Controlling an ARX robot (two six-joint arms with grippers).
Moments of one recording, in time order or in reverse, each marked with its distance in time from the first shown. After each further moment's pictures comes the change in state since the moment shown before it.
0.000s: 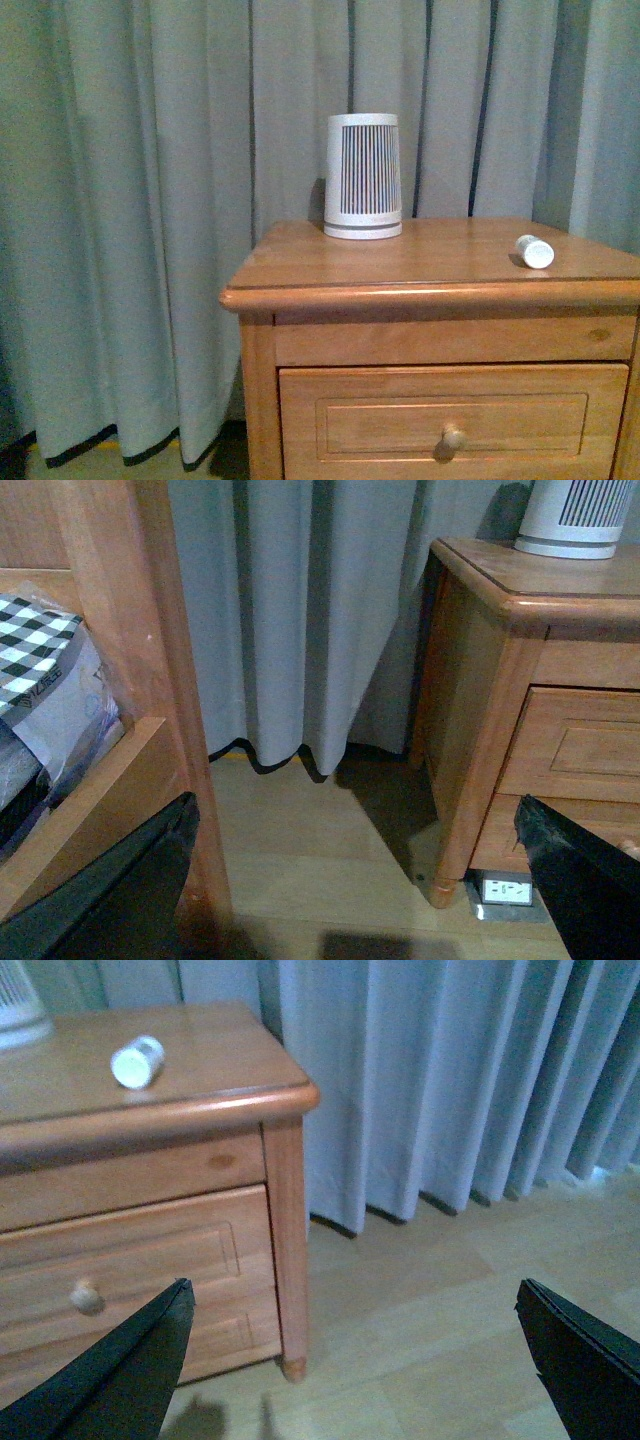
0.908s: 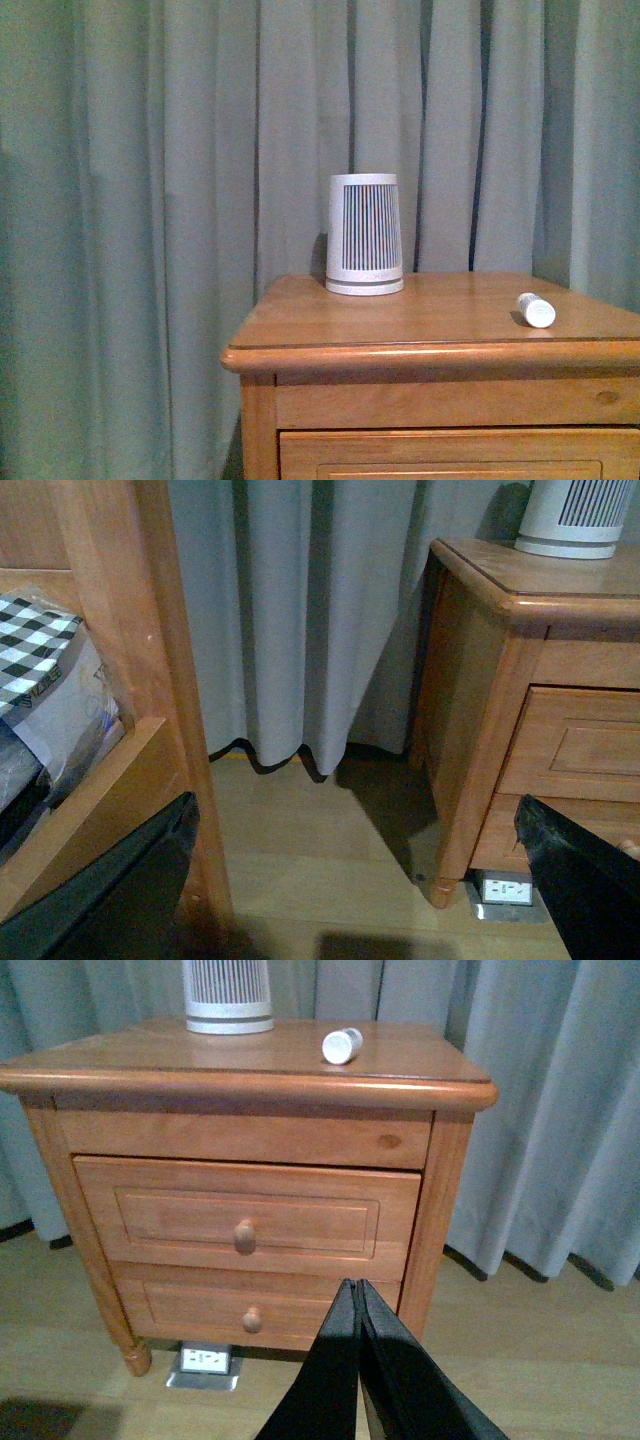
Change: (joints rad) left arm 0.000 0.000 0.000 0.000 0.000 0.000; right arm -0.111 -0.583 -0.227 -0.240 -0.502 -0.096
